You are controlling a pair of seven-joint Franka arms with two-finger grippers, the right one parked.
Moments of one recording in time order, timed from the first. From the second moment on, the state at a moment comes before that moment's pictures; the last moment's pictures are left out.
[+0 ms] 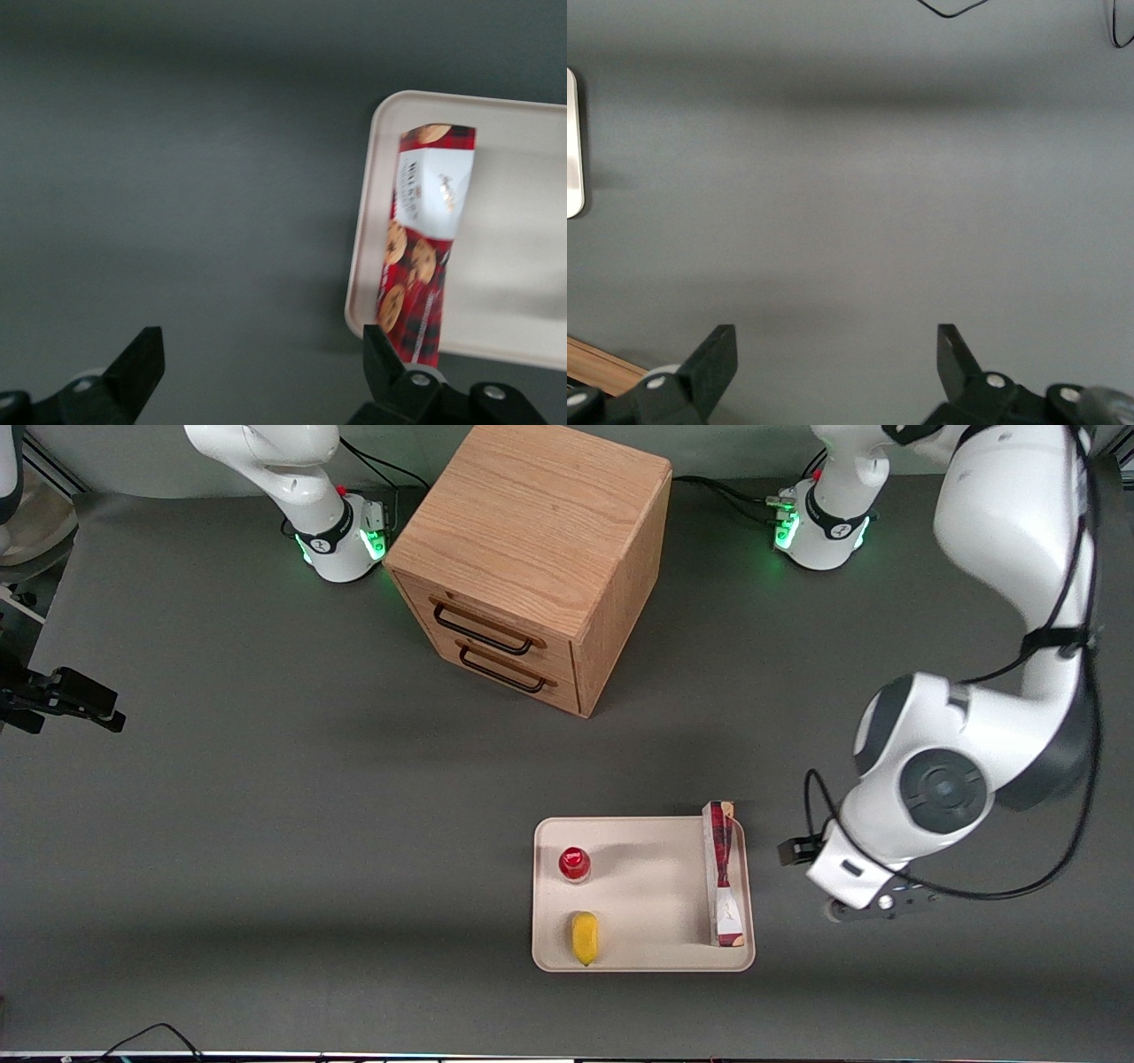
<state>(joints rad) -0.04 0.61 -0.31 -1.23 0.27 1.77 -0.50</state>
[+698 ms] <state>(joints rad) -0.02 0.05 -0.09 -1.66 0.07 1.66 -0.24</state>
